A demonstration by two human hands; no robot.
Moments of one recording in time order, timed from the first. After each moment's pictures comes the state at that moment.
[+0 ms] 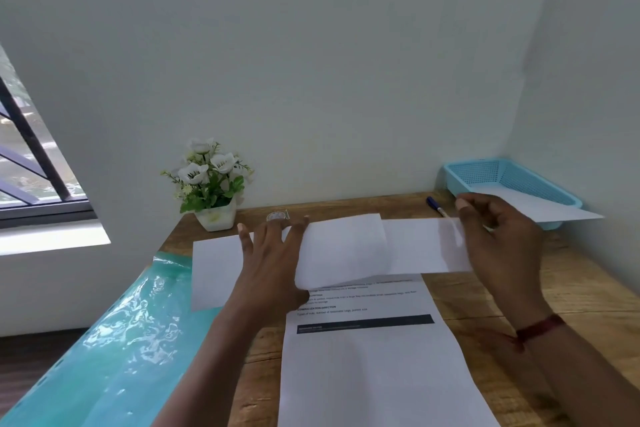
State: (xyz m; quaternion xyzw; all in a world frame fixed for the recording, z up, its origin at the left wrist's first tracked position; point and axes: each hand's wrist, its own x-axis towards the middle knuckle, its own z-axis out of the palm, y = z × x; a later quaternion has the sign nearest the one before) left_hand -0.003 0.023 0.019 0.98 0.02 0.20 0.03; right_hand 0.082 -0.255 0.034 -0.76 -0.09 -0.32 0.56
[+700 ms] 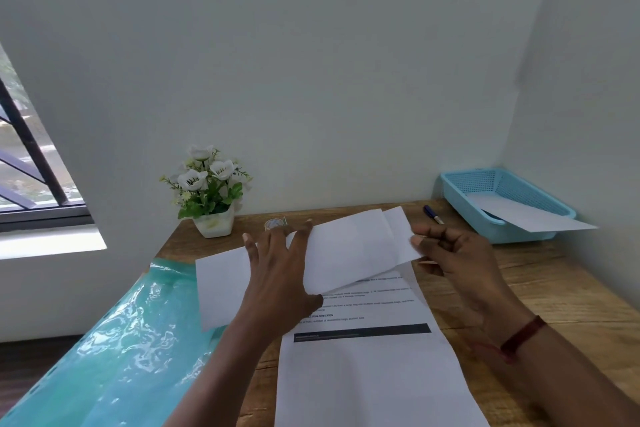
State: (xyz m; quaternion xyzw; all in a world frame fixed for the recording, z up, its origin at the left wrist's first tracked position) left_hand -0.001 0.007 0.015 0.97 0.04 0.23 0.07; right_hand 0.089 -0.237 0.020 -0.69 -0.08 -0.02 0.72
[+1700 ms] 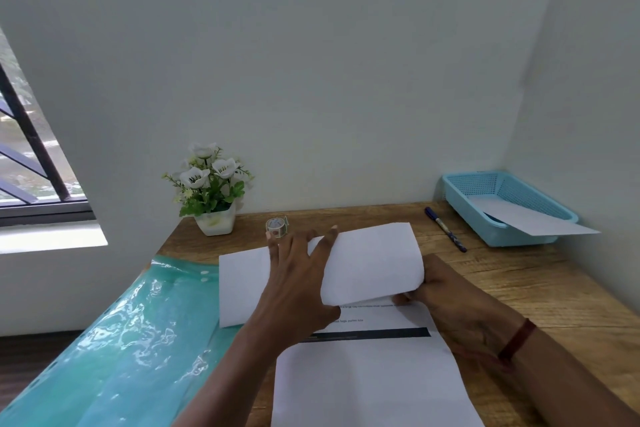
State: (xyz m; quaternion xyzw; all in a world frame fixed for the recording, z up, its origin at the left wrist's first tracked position) left_hand -0.003 -0.009 0.013 0.97 -0.04 0.23 0.08; right_hand 0.069 -0.230 0.021 -0.80 -0.28 0.15 0.50
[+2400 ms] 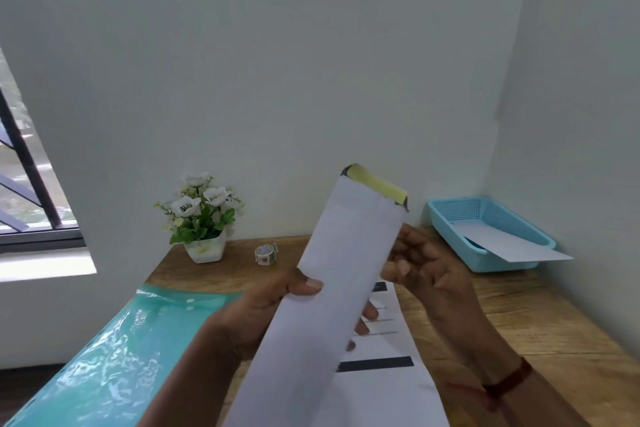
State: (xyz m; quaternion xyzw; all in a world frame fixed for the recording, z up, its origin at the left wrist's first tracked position) left_hand -0.043 -0.019 0.096 0.60 -0.12 -0.23 0.76; right_hand 0.056 -0.235 0.045 -0.59 -0.32 -0.03 0.74
